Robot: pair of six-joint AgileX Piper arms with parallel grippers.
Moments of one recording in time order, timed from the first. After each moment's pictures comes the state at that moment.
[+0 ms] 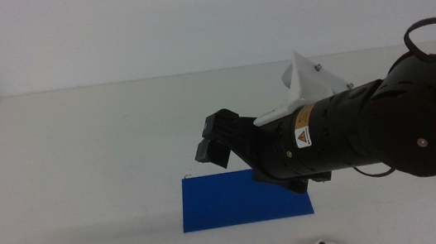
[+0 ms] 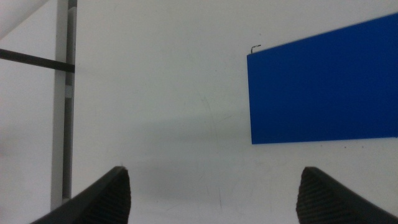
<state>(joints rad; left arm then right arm) -0.03 -0.01 0.03 -0.09 0.27 0.08 0.81 1.46 -1.05 0.07 0.37 1.01</state>
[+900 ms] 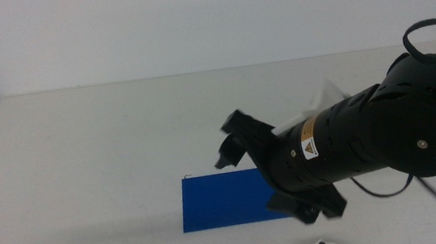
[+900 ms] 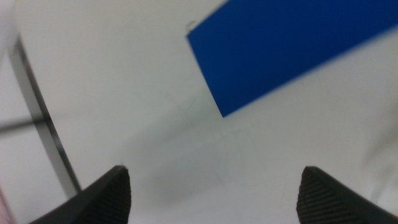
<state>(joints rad) -0.03 -0.01 0.03 -0.09 0.27 0.08 0.81 1.46 -1.05 0.04 0.50 1.42</state>
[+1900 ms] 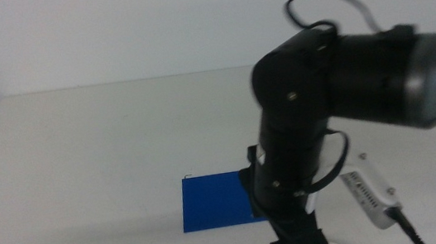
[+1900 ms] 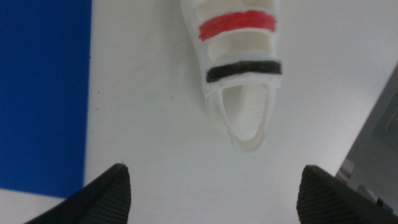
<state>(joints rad) -0.03 -0.01 0.03 -0.09 0.27 0.08 0.80 1.76 -1.39 0.14 1.18 2.14</state>
